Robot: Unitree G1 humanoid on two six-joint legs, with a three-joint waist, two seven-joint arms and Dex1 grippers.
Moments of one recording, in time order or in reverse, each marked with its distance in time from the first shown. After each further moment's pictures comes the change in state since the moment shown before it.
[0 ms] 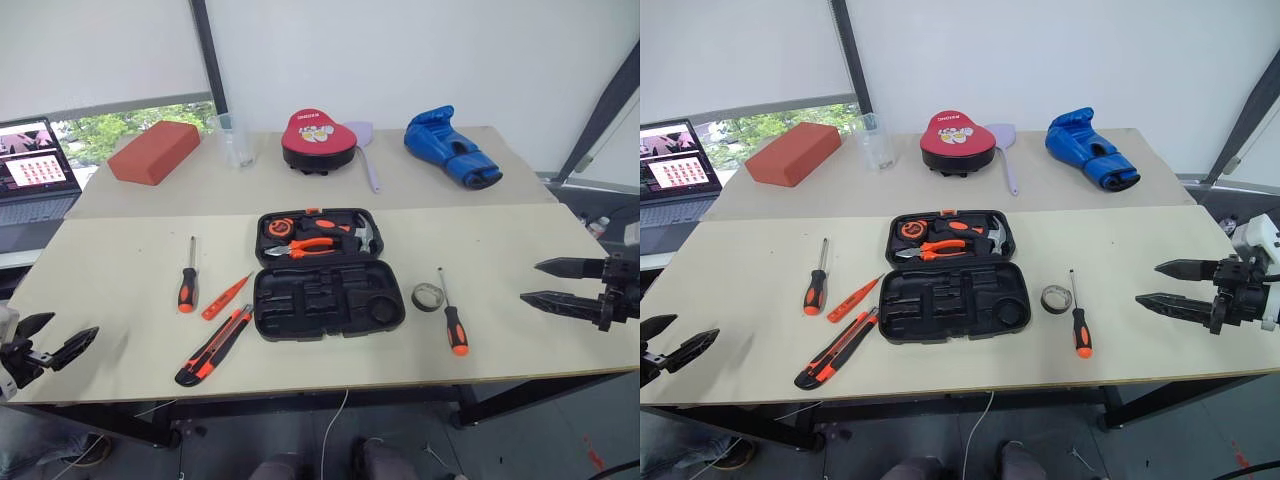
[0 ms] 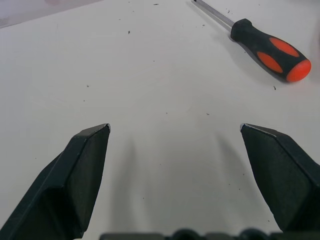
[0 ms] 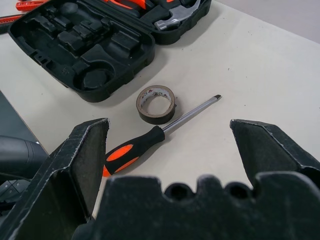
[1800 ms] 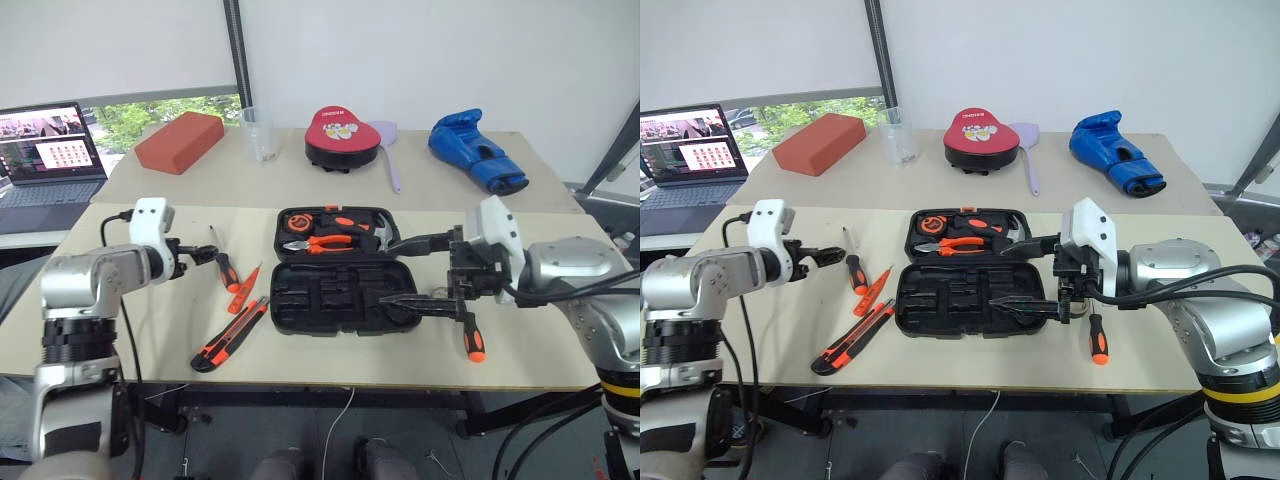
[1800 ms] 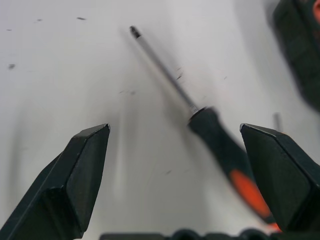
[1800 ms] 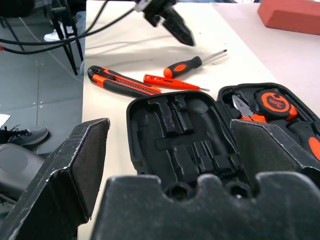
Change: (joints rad) left arm -0.972 -0.293 -0.472 0.036 0.035 0.937 0.571; right arm -0.271 0.289 0.355 -0.604 0.077 0.148 -0.275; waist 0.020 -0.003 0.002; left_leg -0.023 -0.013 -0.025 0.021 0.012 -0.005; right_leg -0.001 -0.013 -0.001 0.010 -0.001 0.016
